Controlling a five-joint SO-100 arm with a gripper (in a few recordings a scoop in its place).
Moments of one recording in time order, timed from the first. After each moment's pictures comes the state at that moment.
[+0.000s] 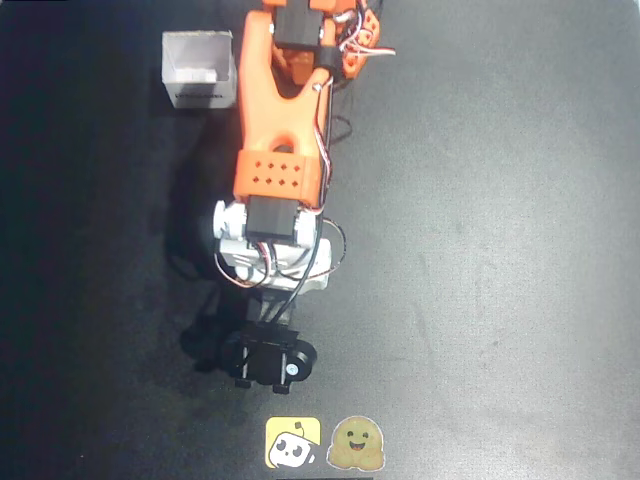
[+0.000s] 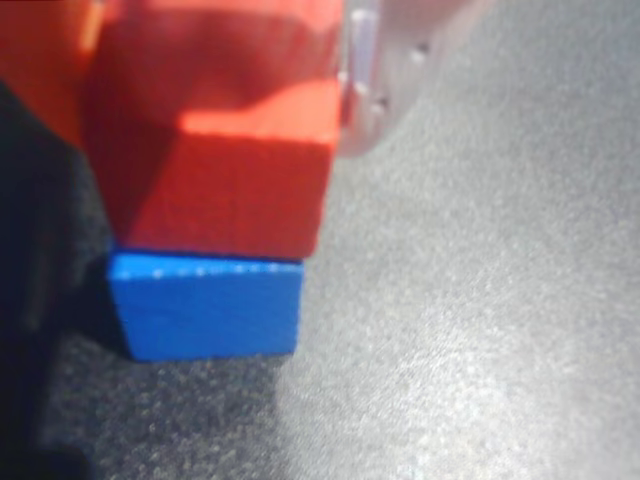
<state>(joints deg) 6.4 67.9 70.1 85.8 93.3</state>
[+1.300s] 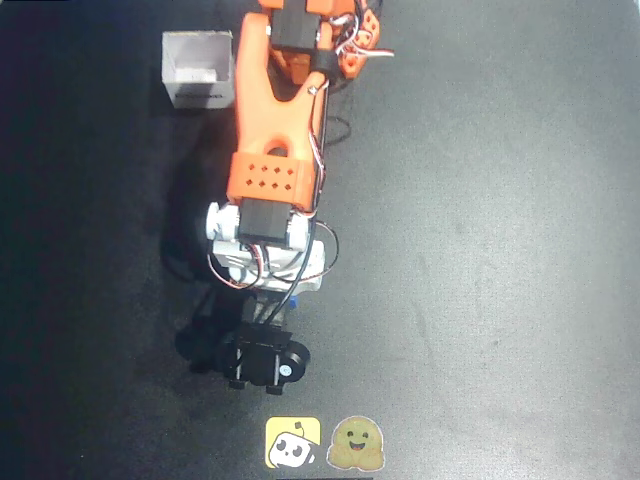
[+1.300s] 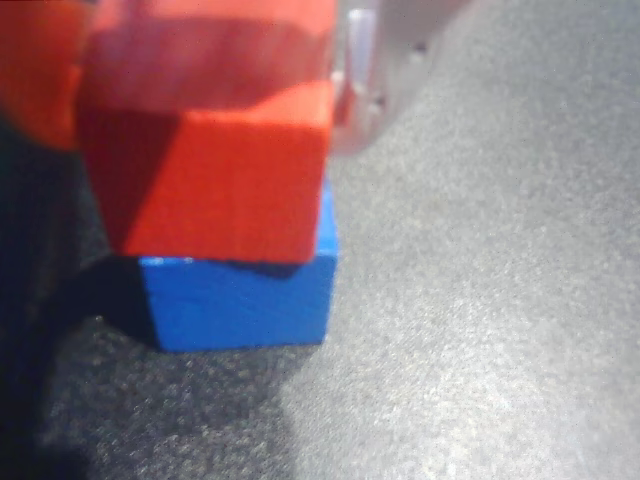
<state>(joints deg) 7.7 67.4 70.1 85.3 92.0</state>
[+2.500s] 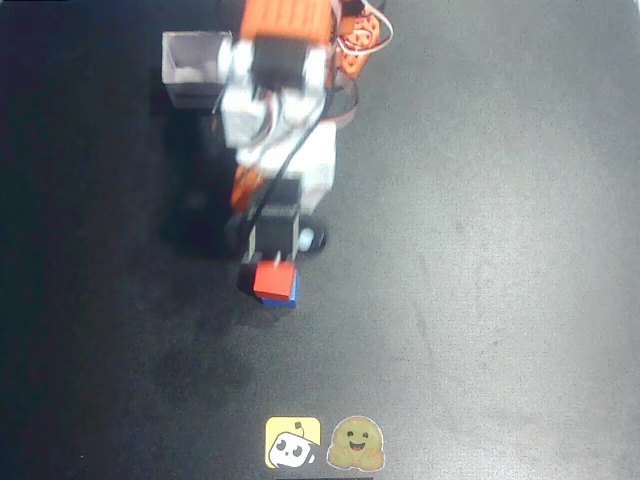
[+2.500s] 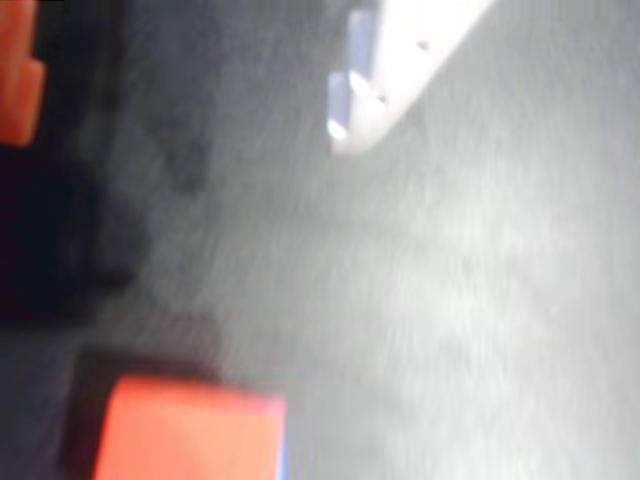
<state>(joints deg) 6.9 121.4 114.9 76.6 88.2</state>
